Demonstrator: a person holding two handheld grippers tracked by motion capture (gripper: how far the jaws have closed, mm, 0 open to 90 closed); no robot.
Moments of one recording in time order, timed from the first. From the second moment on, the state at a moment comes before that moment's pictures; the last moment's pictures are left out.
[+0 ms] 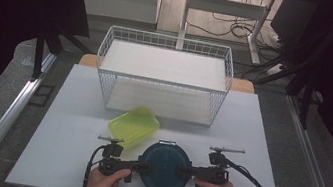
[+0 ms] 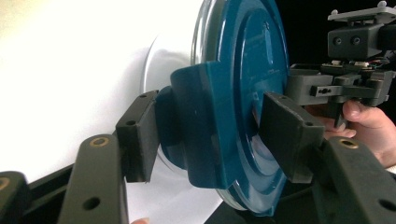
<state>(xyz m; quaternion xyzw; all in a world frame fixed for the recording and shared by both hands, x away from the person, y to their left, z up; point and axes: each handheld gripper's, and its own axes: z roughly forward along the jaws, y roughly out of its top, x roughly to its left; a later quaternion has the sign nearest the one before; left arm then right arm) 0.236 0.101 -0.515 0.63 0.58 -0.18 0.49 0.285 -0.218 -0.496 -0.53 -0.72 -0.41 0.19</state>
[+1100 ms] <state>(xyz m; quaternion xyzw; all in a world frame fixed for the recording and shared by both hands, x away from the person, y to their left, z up) 0.238 0.108 -0.452 0.67 0.52 -0.10 0.51 0.285 -0.211 -0.438 -0.48 -0.73 -0.46 0.12</state>
